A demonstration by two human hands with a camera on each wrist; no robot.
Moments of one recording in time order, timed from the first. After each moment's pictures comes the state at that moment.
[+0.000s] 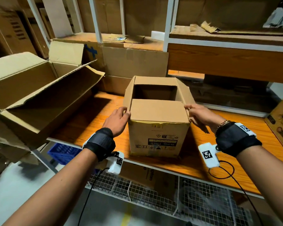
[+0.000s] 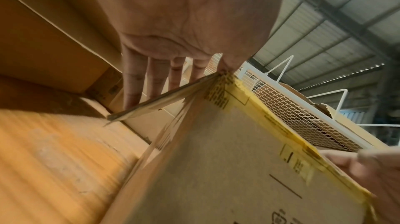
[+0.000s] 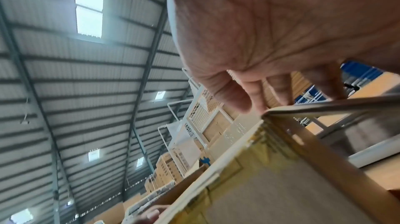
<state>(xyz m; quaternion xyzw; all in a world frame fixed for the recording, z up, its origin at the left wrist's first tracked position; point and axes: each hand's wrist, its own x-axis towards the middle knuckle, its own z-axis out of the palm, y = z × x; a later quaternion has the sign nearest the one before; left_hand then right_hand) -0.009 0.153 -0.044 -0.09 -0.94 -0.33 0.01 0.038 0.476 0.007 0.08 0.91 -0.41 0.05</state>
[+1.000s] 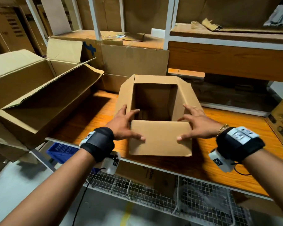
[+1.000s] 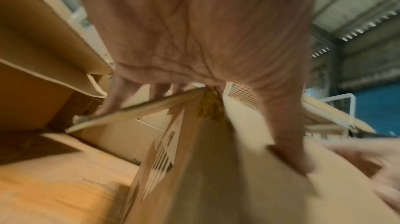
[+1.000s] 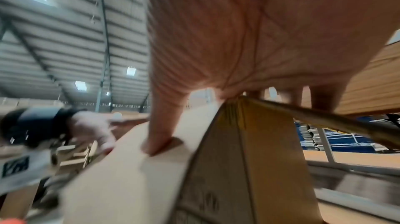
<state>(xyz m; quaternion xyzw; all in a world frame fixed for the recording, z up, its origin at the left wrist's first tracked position) 0.004 0.156 -0.033 -0.19 -0.95 -0.23 -0.09 0.056 0.475 0.000 -0.05 0.99 -0.08 0.13</state>
